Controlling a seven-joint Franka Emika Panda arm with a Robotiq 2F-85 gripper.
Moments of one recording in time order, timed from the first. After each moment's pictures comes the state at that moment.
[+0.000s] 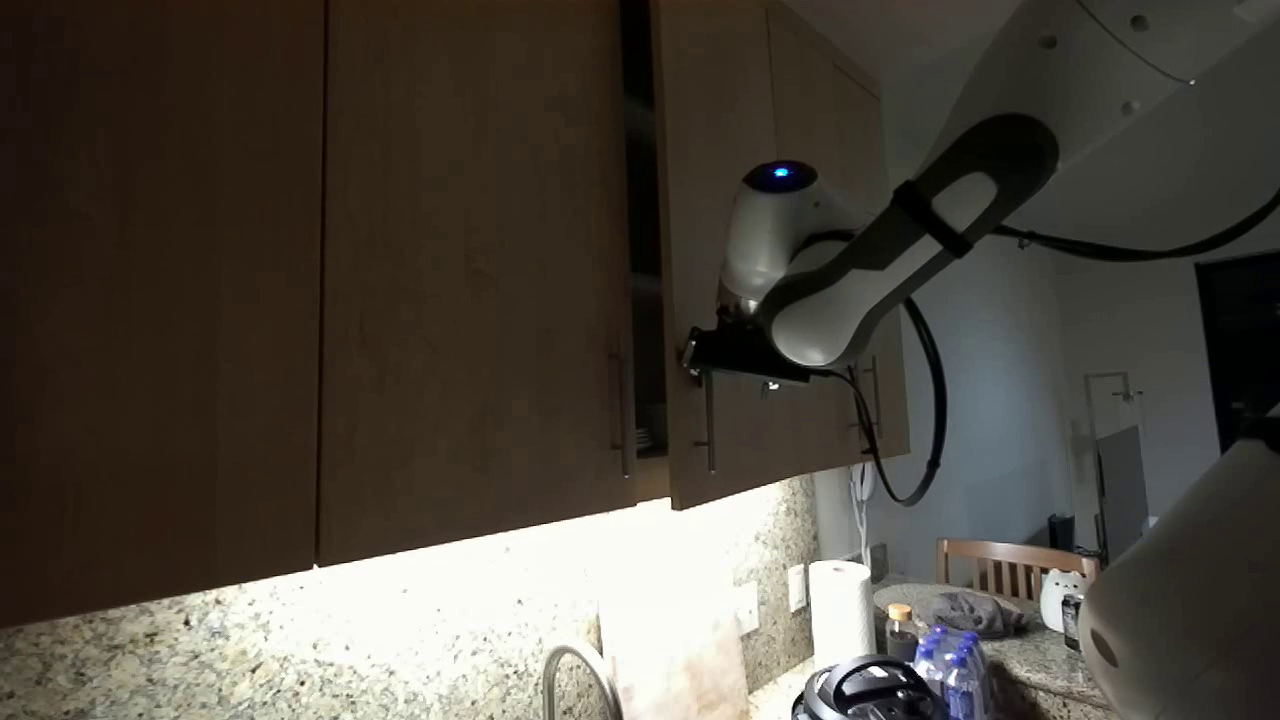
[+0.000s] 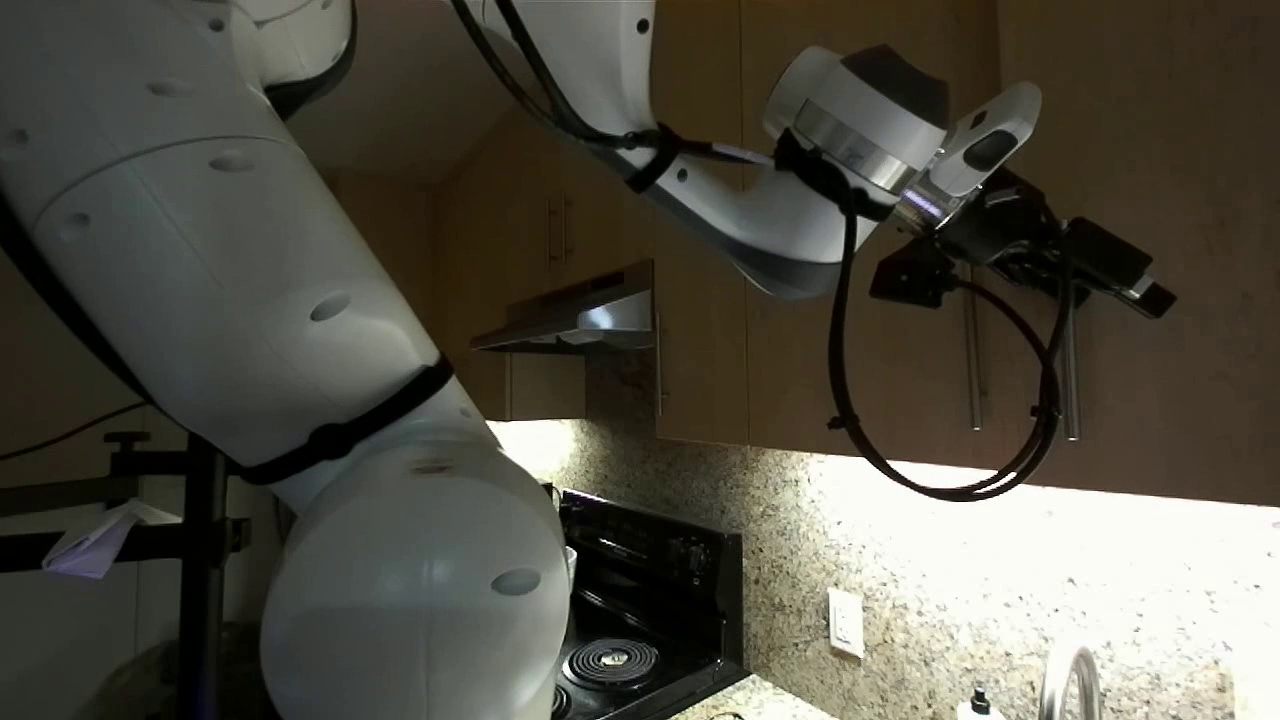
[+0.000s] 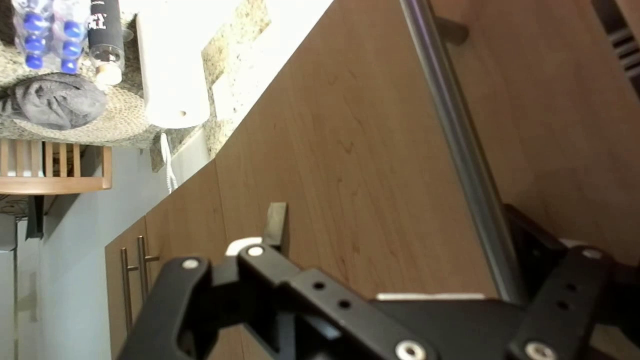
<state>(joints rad) -0.31 -0.58 -0.02 -2.50 -0.81 2.73 1.26</state>
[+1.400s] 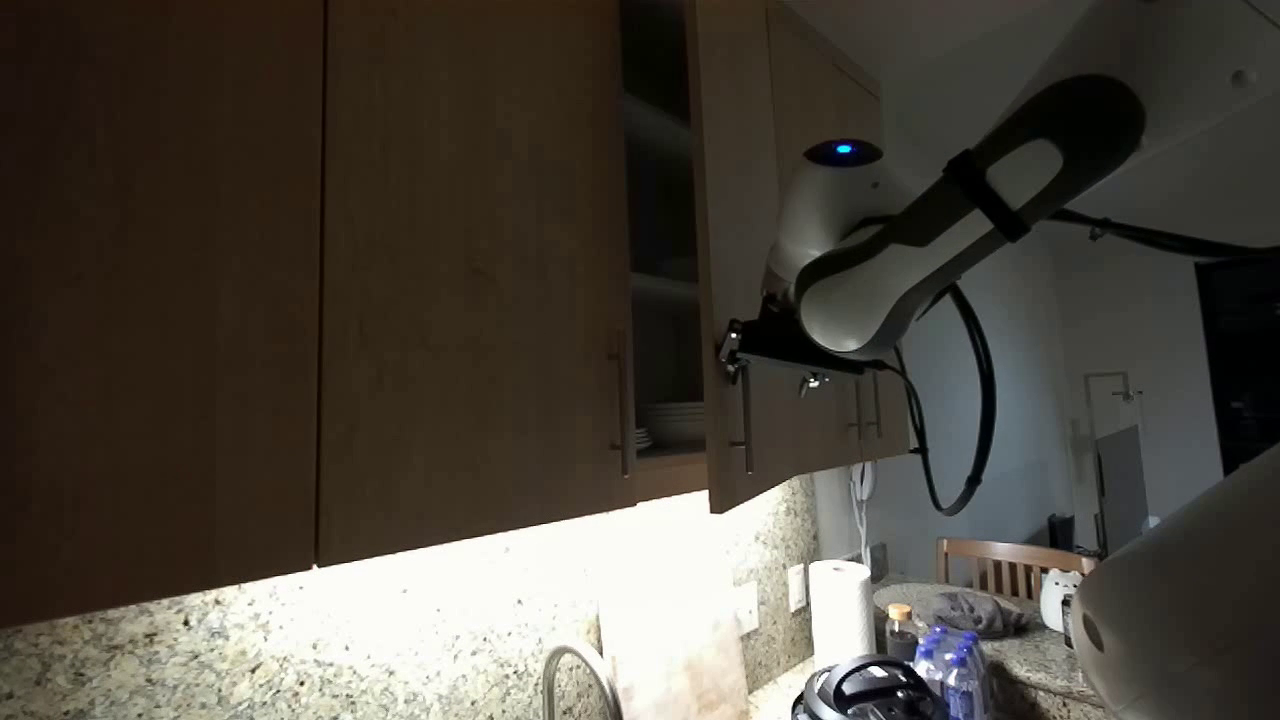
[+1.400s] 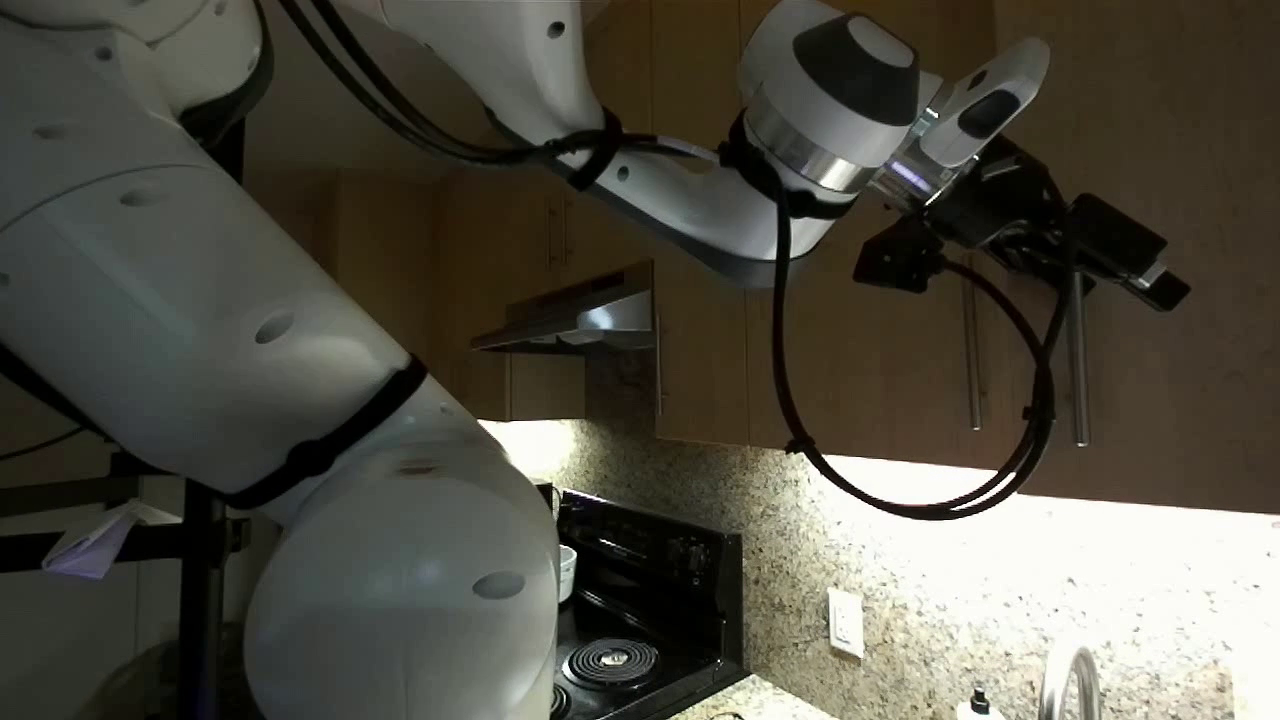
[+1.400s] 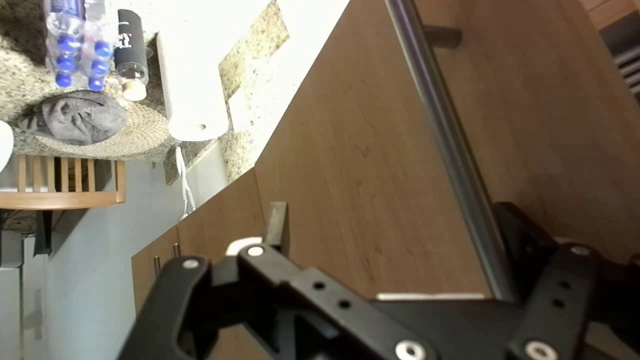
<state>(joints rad) -0.35 -0.75 -0.05 -2.63 -0.62 2.73 1.03</state>
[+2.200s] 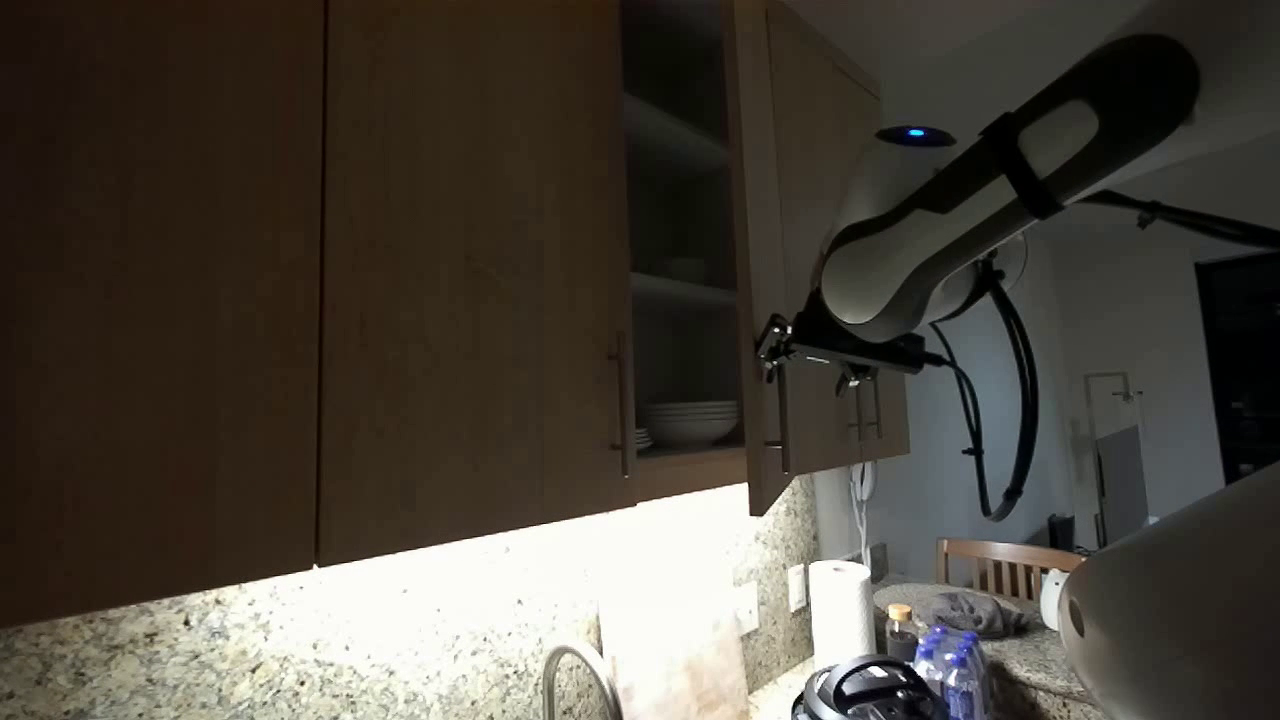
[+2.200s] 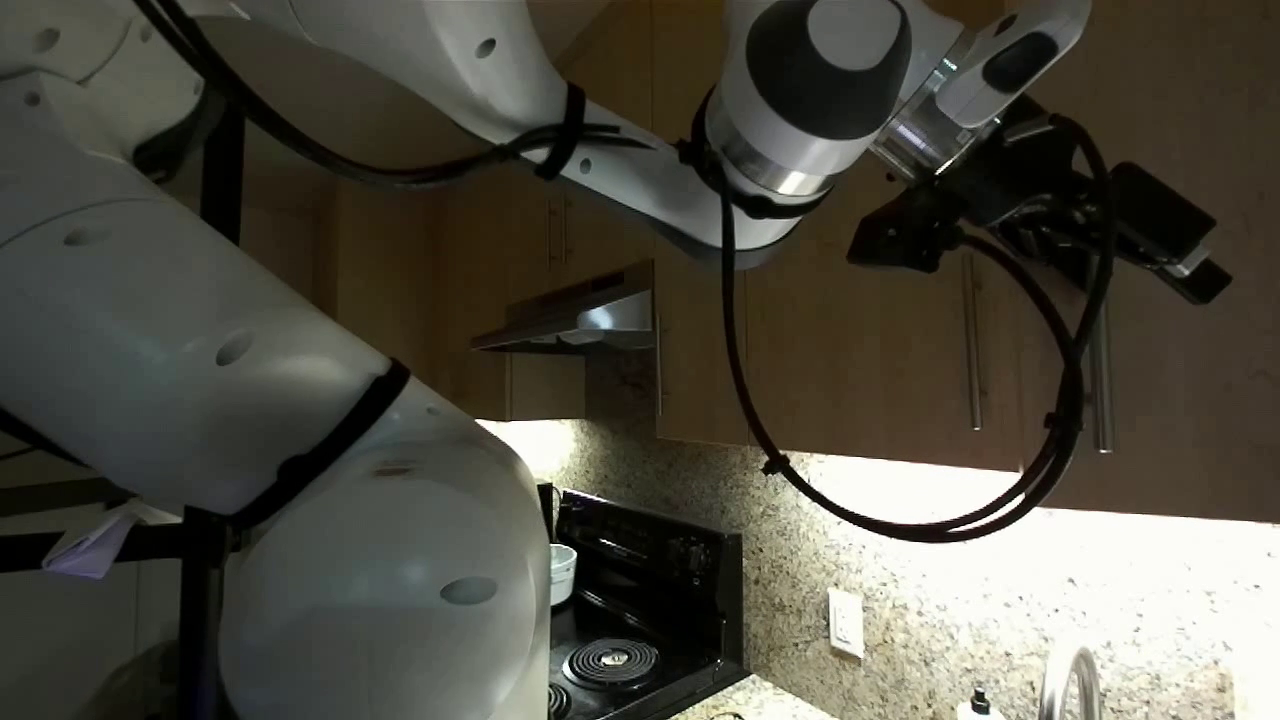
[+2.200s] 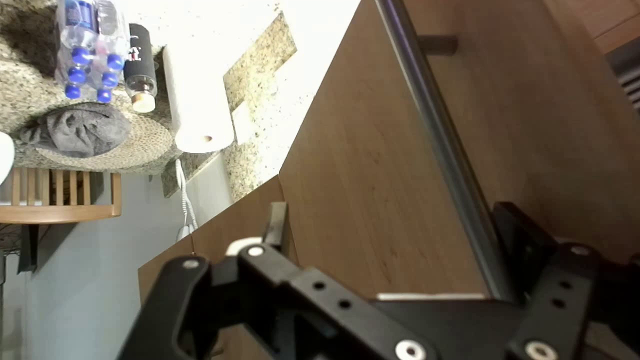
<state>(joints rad) -0.43 -0.88 -0.07 -2.72 -0.33 2.73 0.69</state>
